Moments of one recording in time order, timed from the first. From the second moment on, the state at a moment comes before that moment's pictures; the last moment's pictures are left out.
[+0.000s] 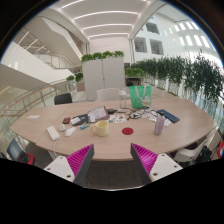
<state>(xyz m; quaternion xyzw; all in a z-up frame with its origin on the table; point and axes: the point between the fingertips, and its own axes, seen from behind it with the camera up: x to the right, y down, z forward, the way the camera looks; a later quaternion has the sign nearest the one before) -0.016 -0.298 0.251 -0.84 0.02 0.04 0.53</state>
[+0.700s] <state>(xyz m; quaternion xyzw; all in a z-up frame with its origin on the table) 0.329 0.042 0.087 -0.78 0.09 -0.01 0.63</state>
